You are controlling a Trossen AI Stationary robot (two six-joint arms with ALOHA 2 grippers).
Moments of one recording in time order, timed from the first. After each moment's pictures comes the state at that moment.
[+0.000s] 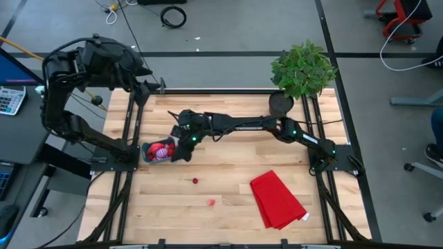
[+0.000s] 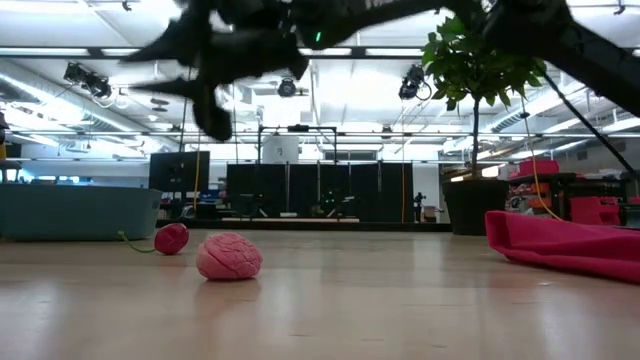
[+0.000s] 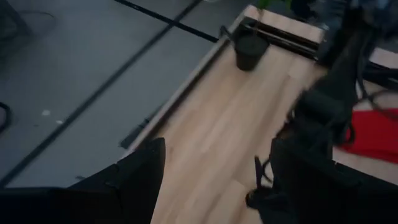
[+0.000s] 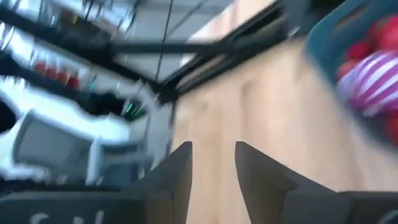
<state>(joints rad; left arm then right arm) 0.41 1.39 2.31 -1.57 -0.15 -0.10 -0.10 2.47 2.27 -0.32 -0.68 0.61</state>
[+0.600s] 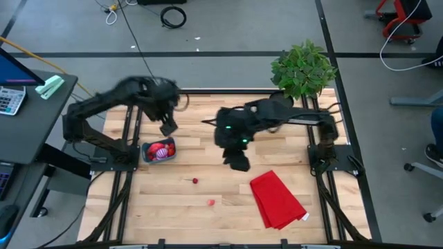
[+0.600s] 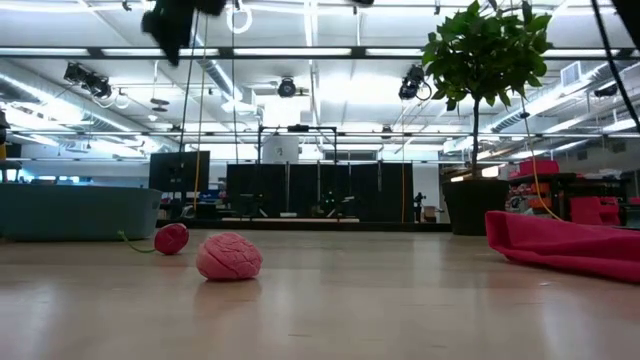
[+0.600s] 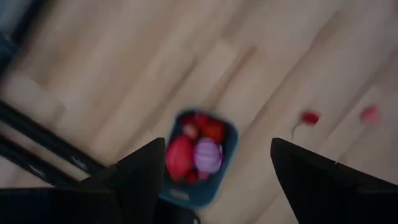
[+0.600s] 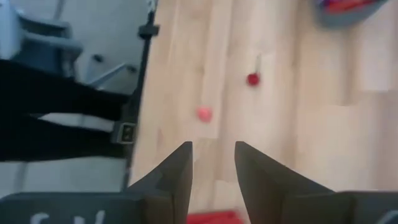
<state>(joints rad) 0.30 1.39 1.63 -1.56 -0.03 -0.33 0.04 1.97 2.27 -1.30 -0.39 0.15</state>
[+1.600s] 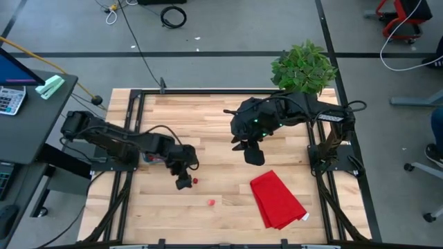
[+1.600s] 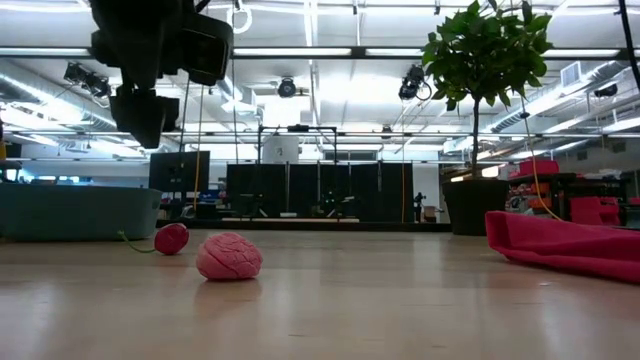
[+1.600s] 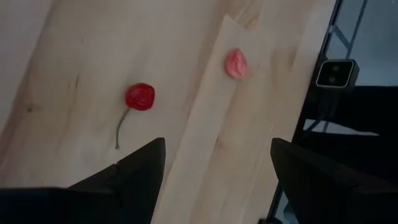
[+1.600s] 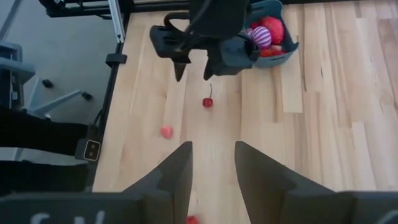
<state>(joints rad) -0.19 1.39 0.89 -0.51 0.33 -0.72 0.09 1.80 2.27 -1.32 -0.13 0.13</state>
